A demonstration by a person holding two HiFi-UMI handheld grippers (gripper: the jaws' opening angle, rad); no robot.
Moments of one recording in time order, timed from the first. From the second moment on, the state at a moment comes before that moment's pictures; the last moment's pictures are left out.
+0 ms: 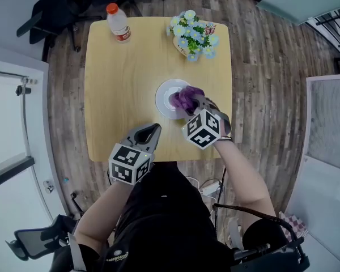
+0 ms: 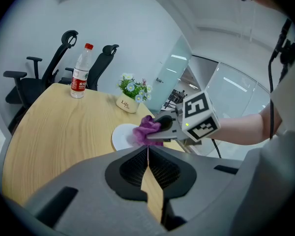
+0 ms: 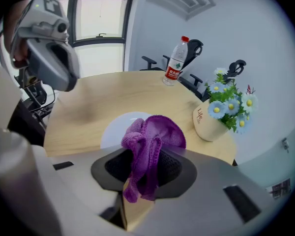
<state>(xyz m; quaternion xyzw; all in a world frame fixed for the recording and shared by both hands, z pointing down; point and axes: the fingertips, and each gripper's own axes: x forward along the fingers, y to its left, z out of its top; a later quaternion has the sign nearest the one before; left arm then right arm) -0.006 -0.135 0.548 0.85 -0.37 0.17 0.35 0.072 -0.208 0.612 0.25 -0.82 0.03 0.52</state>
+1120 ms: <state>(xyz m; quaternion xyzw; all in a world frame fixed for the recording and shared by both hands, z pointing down) -0.001 -0.134 0.553 0.85 -0.35 0.17 0.35 0.069 -0.147 0.620 0.21 -0.82 0.05 0.52</state>
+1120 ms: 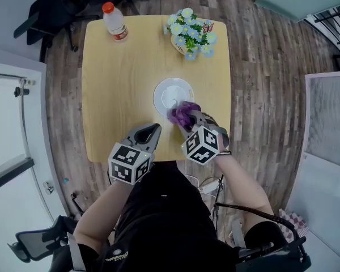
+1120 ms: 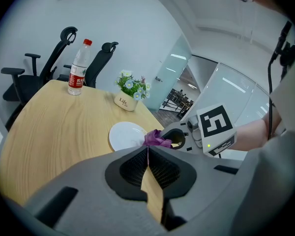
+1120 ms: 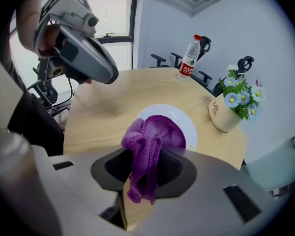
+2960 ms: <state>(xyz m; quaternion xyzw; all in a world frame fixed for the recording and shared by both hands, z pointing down) 0.002 -0.141 0.553 0.85 -0.35 0.17 0.36 0.111 -0.250 0.611 0.29 -0.79 0.01 0.54</state>
